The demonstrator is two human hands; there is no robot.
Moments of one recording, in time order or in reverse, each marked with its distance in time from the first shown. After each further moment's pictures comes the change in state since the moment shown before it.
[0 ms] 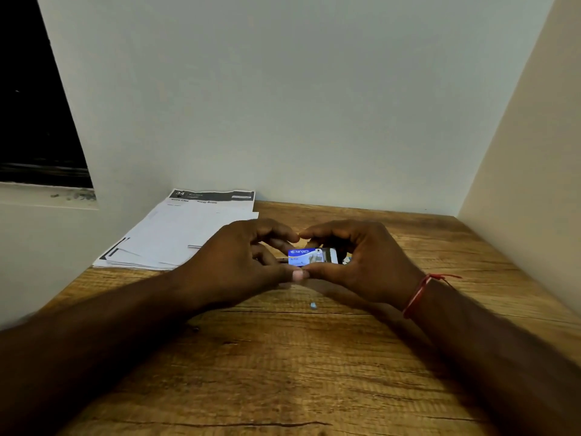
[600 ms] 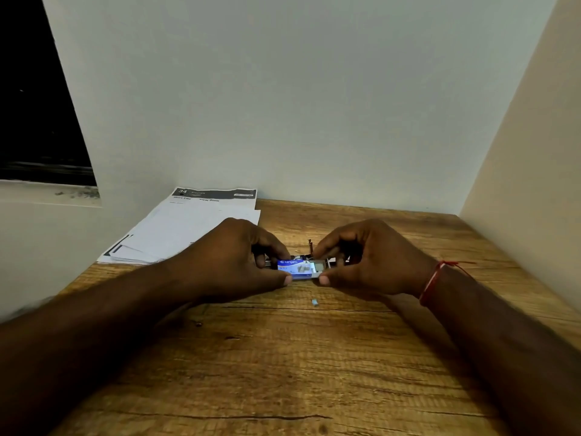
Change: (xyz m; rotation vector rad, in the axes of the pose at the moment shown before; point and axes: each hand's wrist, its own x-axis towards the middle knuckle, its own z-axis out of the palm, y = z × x) left_hand 0.011 -0.016 -0.016 0.401 -0.042 0.100; right_hand 0.005 0.018 -0.020 -0.016 -0.232 0.135
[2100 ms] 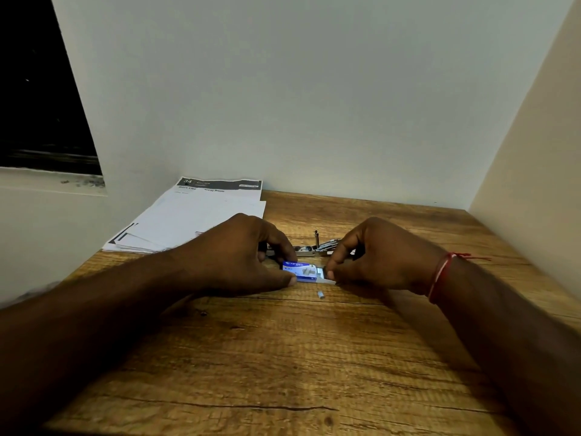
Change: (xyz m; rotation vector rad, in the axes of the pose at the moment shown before) left_hand 0.000 0.000 0.000 0.007 -0.089 0.055; right_hand 0.000 -0.021 -0.001 -0.121 -0.152 0.308
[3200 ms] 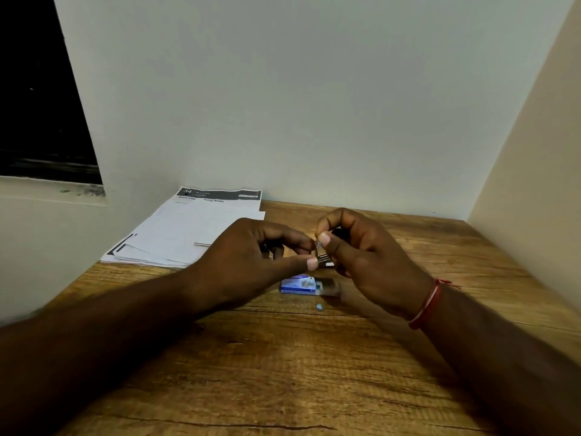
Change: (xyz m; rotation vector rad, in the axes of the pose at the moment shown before) left_hand -0.005 0.020 0.014 -0.391 0.260 0.055; right_hand -0.005 -0.016 0.023 0.513 0.254 -0.342
